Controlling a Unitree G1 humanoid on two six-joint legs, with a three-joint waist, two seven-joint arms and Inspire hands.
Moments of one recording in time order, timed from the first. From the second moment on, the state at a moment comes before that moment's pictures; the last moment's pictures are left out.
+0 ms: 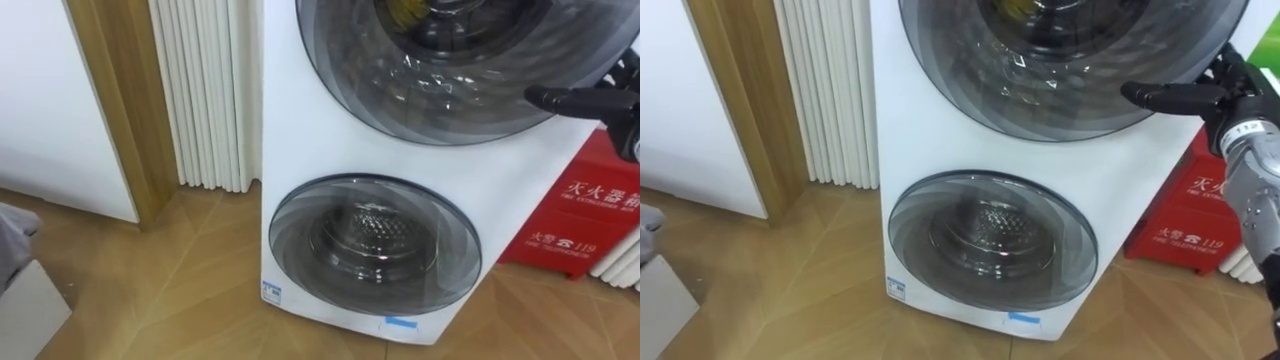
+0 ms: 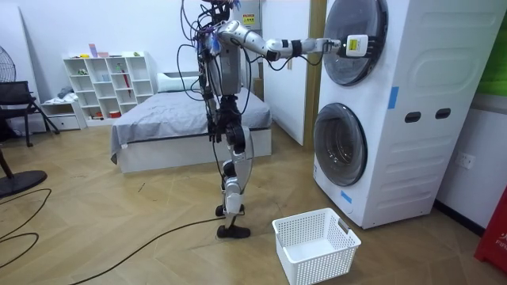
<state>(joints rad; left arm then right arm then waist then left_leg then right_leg) 0.33 0.30 0.10 0.98 0.20 0.17 0.11 -0.79 -0.74 0.08 0.84 0.63 0.10 -0.05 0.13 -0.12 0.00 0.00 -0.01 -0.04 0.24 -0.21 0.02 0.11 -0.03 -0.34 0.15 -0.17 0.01</state>
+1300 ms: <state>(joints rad) 0.28 0.31 0.03 1.00 0.20 0.10 0.11 -0.21 -0.62 0.09 -0.16 0.33 0.09 -0.26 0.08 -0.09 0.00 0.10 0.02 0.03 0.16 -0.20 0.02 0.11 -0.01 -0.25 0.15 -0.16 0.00</state>
